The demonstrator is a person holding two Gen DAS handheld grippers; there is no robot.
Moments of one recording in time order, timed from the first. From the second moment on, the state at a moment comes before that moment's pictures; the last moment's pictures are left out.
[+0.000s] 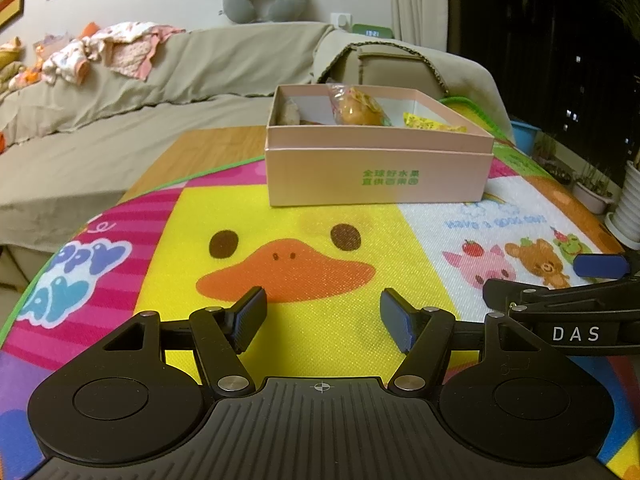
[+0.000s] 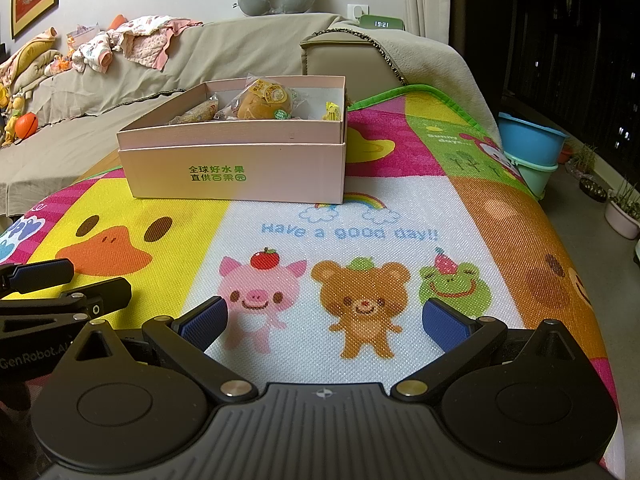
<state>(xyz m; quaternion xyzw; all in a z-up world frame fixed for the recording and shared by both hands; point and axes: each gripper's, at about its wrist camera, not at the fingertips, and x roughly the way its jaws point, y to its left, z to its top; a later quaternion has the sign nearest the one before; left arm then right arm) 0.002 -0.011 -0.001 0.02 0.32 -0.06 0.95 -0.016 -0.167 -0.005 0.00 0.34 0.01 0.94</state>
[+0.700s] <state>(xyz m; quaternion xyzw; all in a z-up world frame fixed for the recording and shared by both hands) 0.002 -0.011 -0.001 0.02 0.32 -0.06 0.95 -0.016 -0.167 -0.005 0.00 0.34 0.01 0.94</state>
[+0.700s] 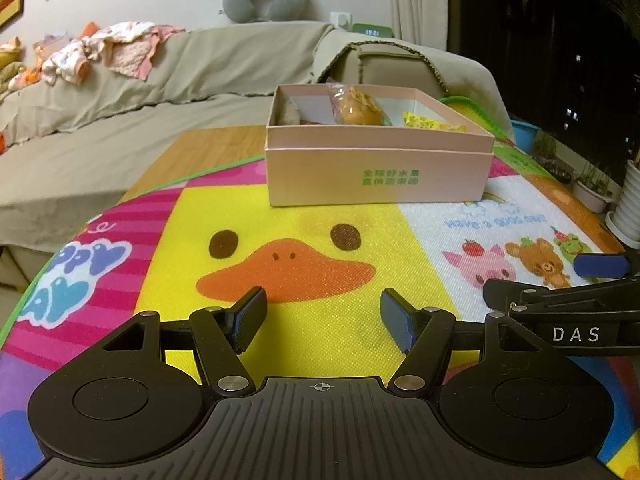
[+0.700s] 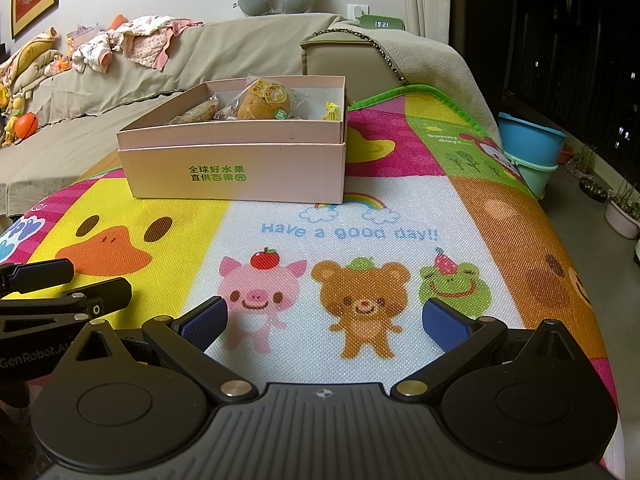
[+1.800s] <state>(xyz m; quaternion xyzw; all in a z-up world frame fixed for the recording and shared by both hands) 0.002 -0.011 -0.001 0.02 0.32 -0.06 0.95 -0.016 -0.167 -0.005 0.00 0.34 0.01 0.94</state>
